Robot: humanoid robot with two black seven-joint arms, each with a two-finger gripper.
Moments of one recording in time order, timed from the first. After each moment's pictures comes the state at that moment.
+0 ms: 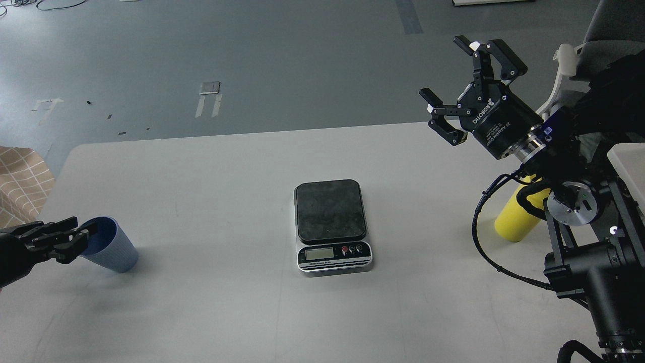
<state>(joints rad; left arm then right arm) -0.52 1.17 -0.21 -1.10 1.56 0.20 -0.49 0.37 0.00 1.59 1.36 -0.75 0.48 -0.27</state>
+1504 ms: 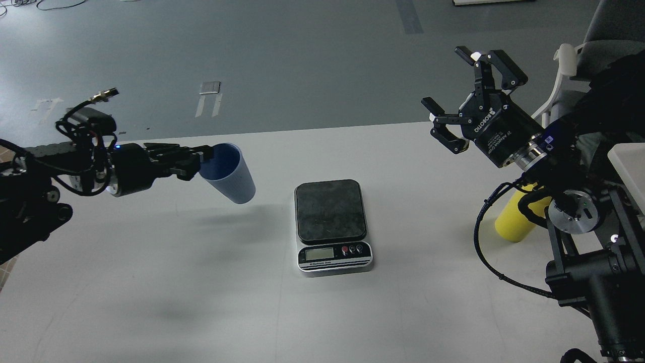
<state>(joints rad) -1.00 0.78 -0.22 -1.16 1.62 -0.19 -0.49 0.34 0.00 1.59 1.38 -0.74 0.49 -0.27</state>
